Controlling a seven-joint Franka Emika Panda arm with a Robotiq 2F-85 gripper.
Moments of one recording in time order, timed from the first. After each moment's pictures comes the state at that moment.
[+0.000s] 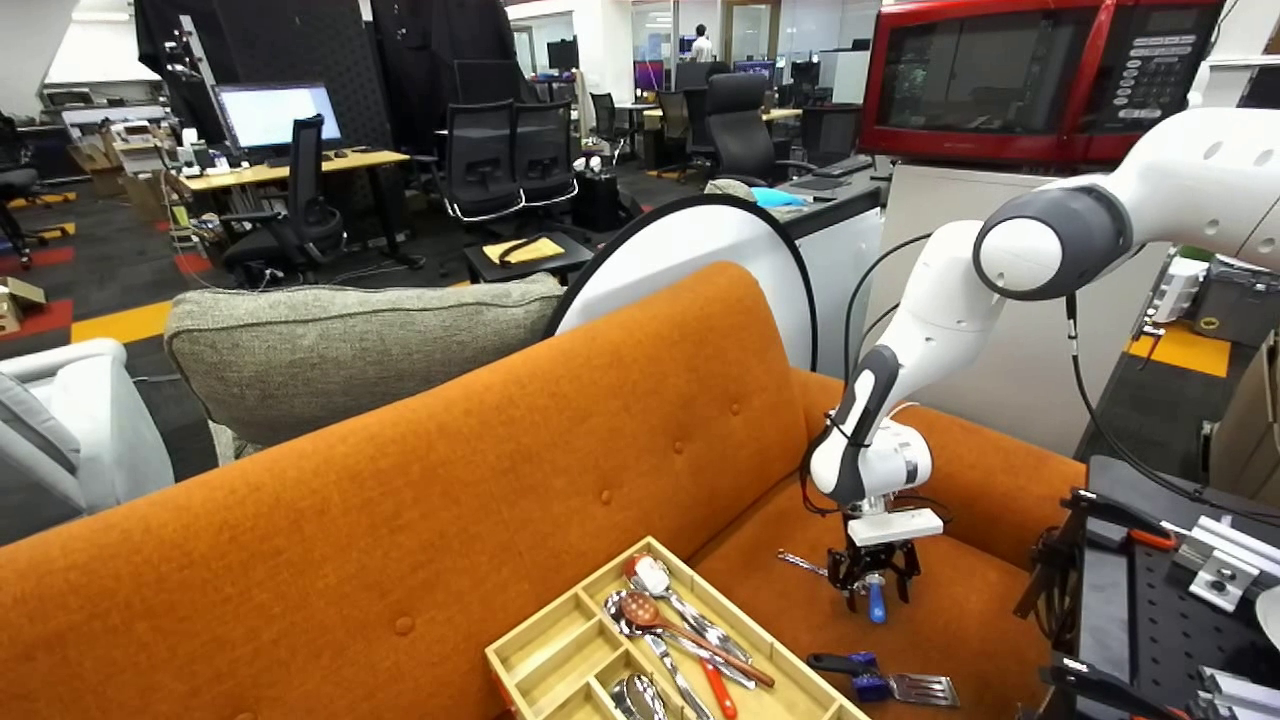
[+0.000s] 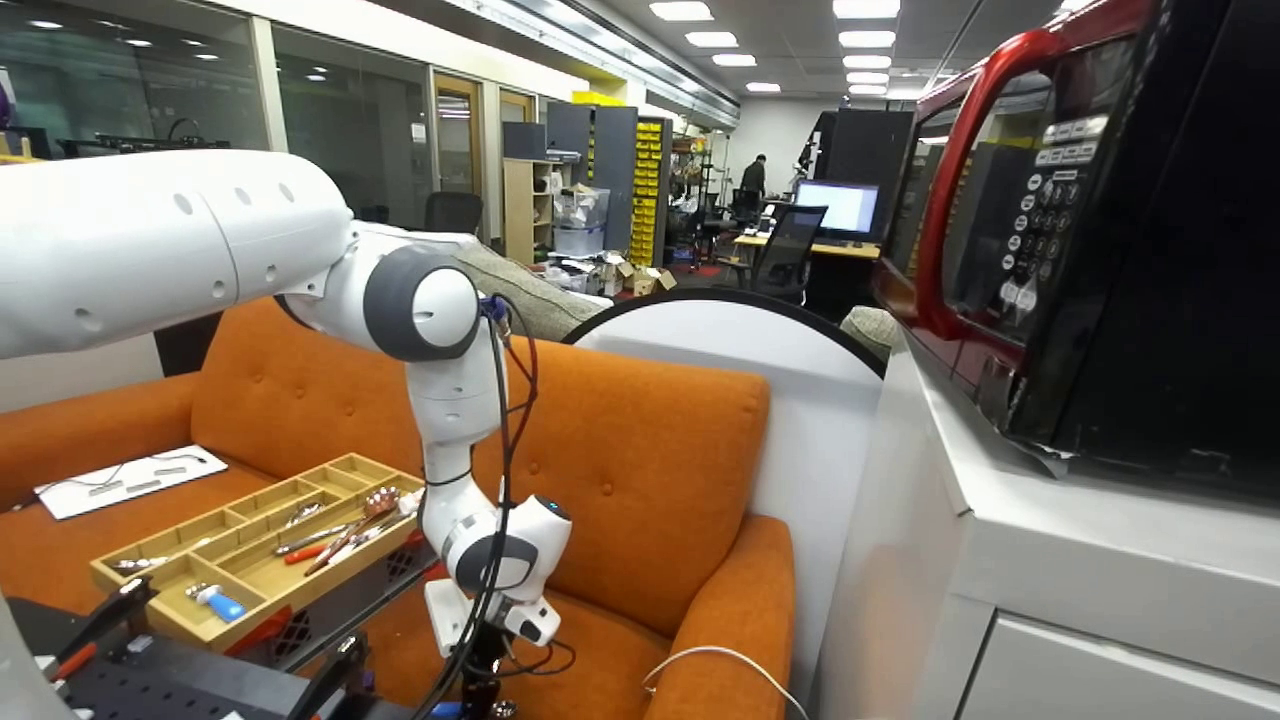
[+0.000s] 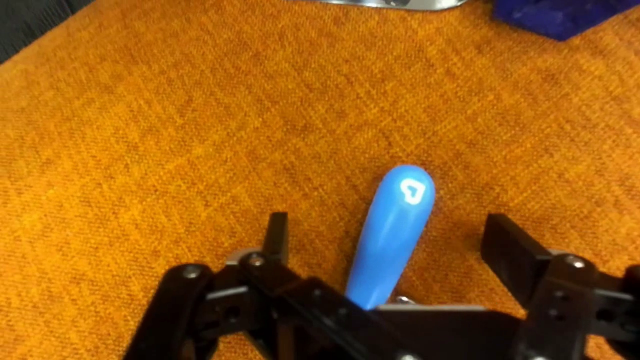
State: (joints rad) arm -0.31 1.41 0.00 -1.65 0.32 2.56 0.18
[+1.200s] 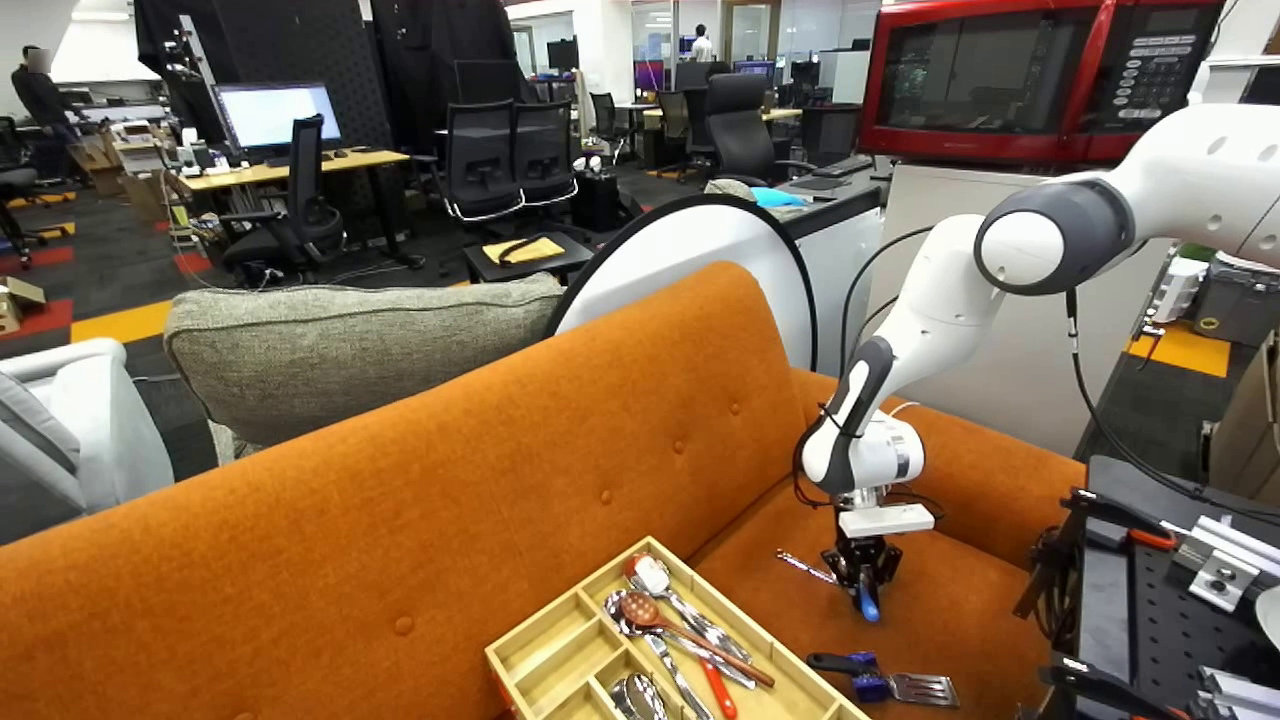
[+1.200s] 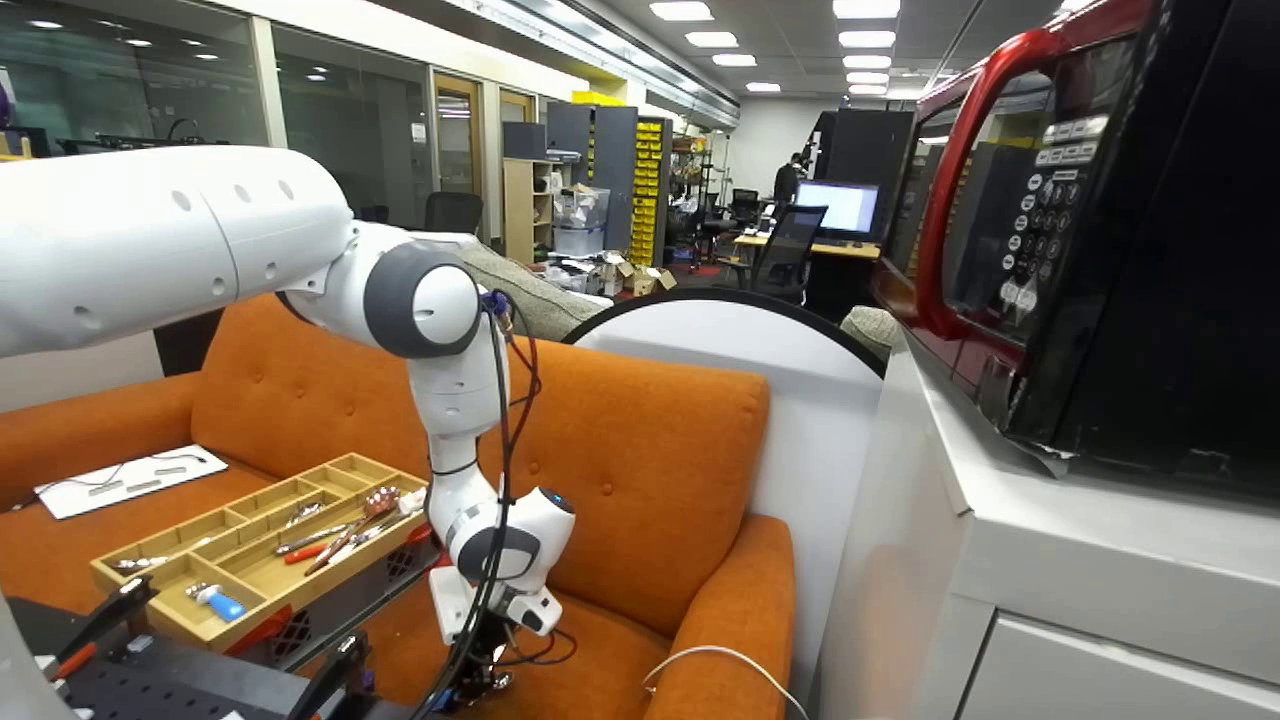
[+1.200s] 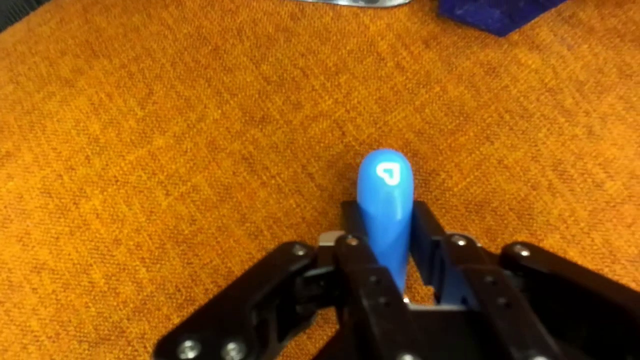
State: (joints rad) arm -0.31 1.40 0.02 -1.64 0.36 2.55 0.15
